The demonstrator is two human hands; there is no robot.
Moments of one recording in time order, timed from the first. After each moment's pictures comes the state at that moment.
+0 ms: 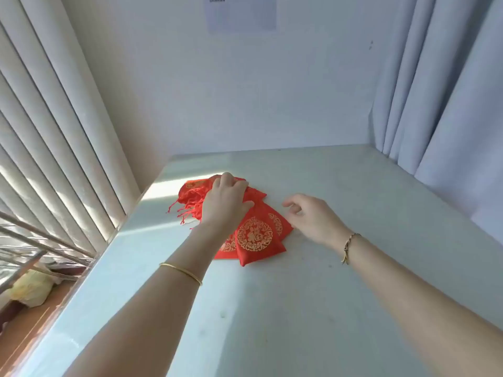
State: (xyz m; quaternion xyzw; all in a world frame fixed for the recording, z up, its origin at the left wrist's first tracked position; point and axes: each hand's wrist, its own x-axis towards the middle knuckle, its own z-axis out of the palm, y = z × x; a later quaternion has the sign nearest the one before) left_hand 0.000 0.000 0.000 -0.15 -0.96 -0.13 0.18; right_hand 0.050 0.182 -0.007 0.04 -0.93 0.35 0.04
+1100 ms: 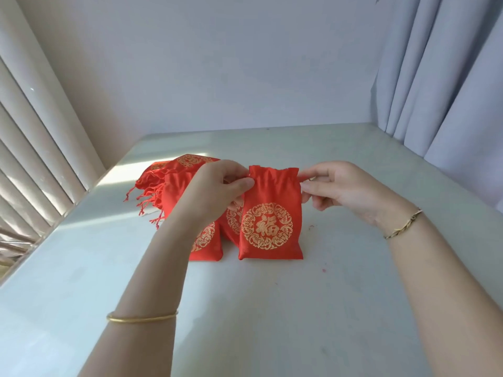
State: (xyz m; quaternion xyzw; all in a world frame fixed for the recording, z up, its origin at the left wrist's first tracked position) left_hand 0.003 0.030 -0.004 -0.17 -0.85 -0.51 0.05; right_hand 0.022 0.250 -0.007 0.07 -0.82 0.57 -0.01
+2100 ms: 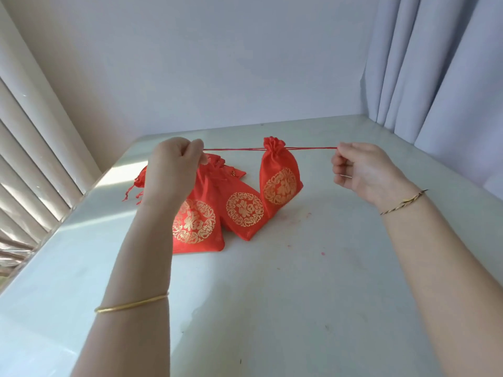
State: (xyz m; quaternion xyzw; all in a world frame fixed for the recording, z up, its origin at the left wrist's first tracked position) left_hand -0.001 0.005 0.012 -0.04 -0.86 -0.46 0.22; right_hand 0.018 0.266 -0.012 -0.12 -0.66 0.73 0.12
